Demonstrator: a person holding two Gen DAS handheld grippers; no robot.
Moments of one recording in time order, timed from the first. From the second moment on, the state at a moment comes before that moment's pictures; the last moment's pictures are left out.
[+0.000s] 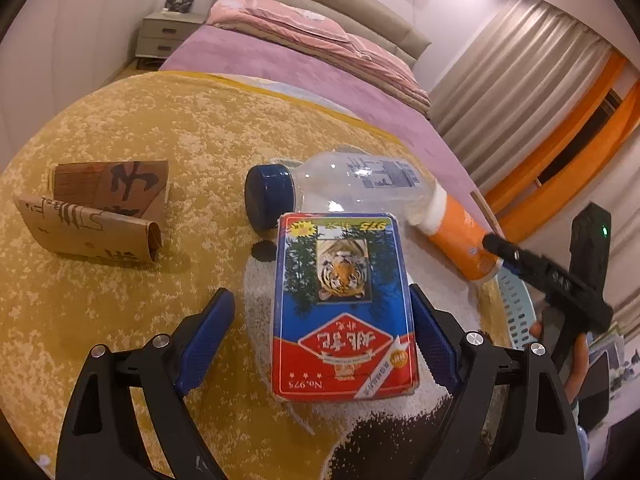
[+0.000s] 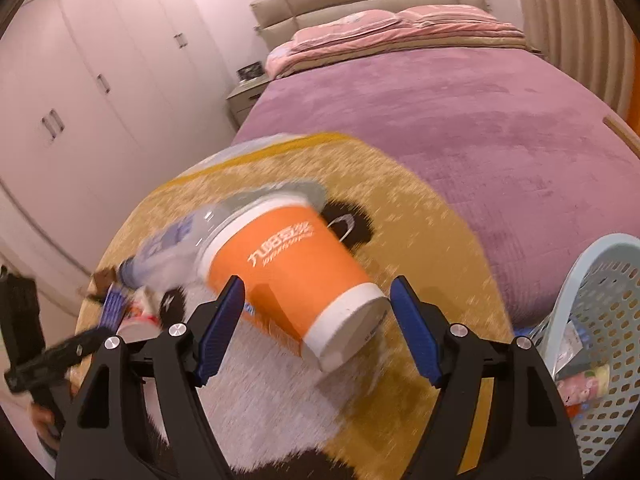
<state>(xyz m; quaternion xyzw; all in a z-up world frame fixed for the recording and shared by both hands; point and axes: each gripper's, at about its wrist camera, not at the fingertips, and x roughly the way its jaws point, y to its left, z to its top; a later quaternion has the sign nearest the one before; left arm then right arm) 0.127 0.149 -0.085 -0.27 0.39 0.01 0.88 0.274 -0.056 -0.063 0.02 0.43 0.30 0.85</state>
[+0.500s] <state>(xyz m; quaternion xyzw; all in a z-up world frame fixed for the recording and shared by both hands) 0.121 0.136 -0.080 -0.27 0.40 0.00 0.88 0.225 -0.022 -0.076 -0.01 0.43 0.33 0.84</state>
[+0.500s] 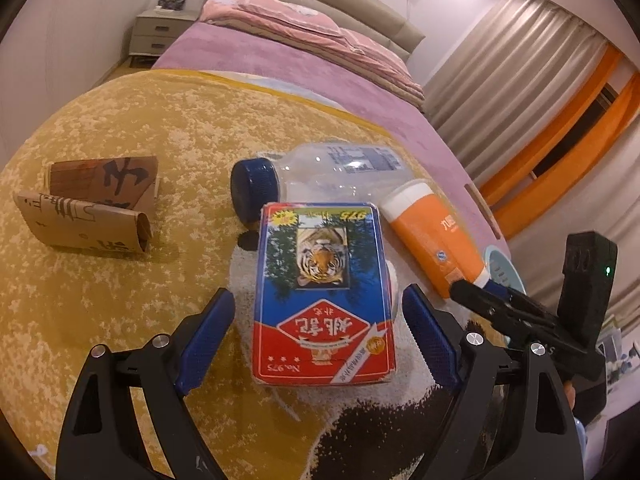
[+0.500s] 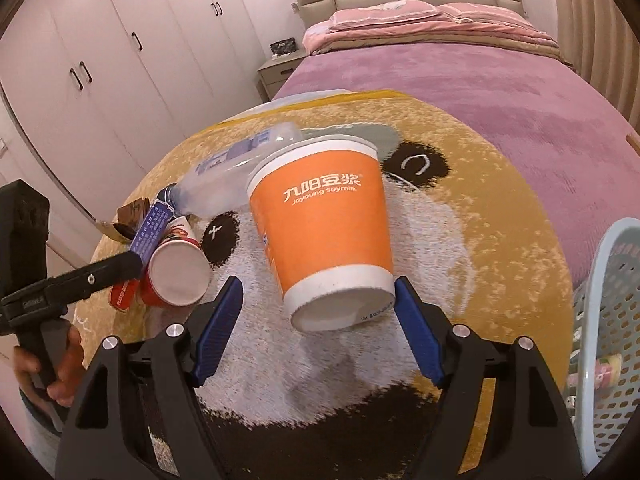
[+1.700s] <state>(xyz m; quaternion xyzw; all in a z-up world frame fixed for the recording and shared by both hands) 0.122 0.053 -0.008 -0.21 0.33 -0.10 0.91 0.187 -0.120 -0.010 0.07 0.34 0.25 0.91</state>
